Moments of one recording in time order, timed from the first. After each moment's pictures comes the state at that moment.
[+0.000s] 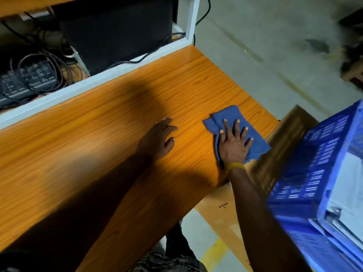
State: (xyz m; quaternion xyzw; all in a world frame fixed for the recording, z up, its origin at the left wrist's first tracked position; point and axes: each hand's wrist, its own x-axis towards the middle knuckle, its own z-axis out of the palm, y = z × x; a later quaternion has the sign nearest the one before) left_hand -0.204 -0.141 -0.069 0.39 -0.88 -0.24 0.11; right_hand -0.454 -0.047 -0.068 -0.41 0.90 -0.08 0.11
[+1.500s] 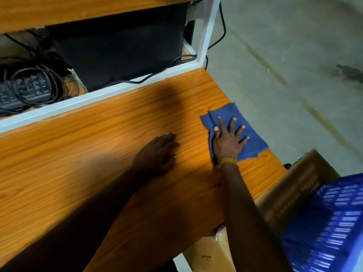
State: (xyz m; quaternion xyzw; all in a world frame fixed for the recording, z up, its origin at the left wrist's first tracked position) left_hand -0.255 -0.190 -0.063 0.41 -0.89 -0.18 0.11; right_hand -0.513 -0.197 -0.065 -0.49 0.86 -0.10 0.14
